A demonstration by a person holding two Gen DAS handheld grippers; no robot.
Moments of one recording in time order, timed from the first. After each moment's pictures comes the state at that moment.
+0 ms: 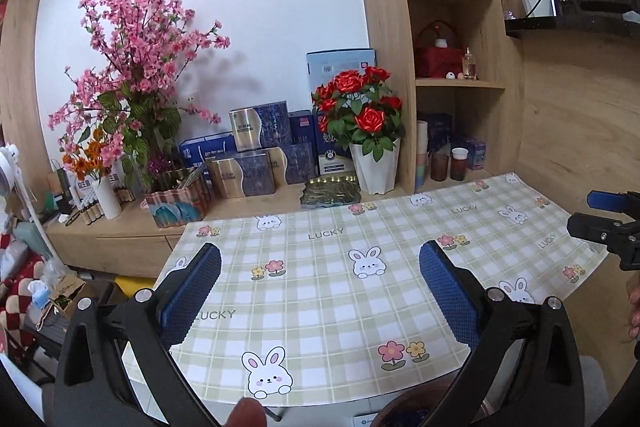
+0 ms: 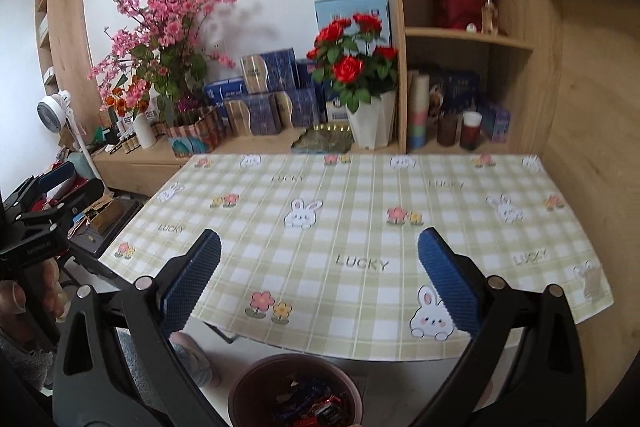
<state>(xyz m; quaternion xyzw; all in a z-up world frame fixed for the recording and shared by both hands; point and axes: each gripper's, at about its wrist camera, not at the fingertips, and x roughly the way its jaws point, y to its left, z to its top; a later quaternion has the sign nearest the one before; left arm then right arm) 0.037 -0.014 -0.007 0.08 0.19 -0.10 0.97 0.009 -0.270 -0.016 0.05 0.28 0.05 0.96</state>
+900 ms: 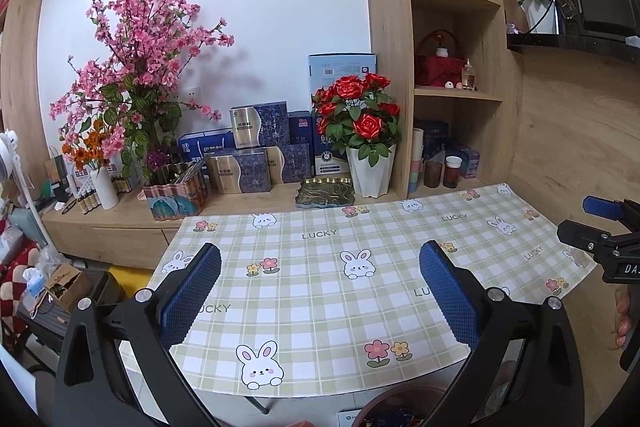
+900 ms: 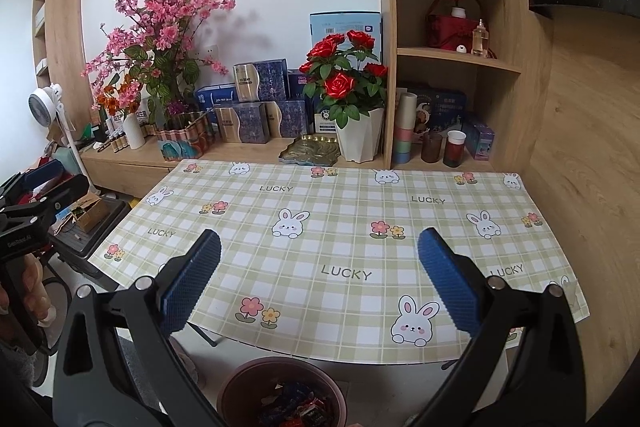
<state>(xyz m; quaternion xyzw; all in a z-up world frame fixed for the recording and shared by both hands) 0.024 -0.005 0.014 0.05 0.20 -0.10 0.97 -0.006 -0.261 0.004 0.02 0.27 0.03 0.96</state>
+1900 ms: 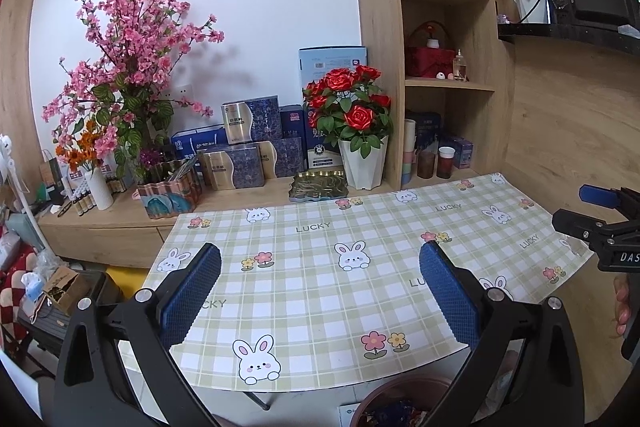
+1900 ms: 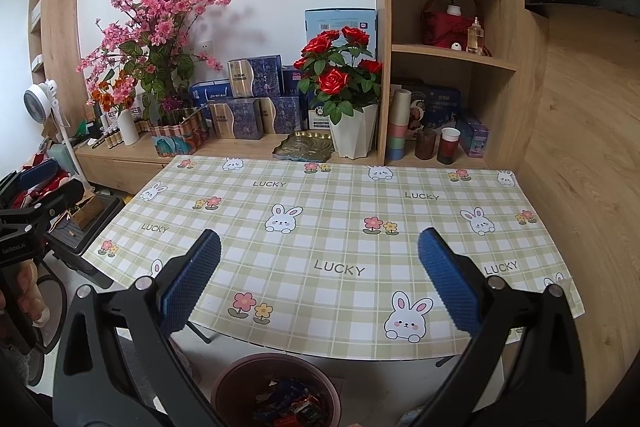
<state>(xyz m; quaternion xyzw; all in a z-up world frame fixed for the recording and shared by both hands) 0.022 -0.008 0.008 0.06 0.21 -0.11 0.97 -0.007 -0.266 -0.001 0.02 0.27 0.02 0.96</state>
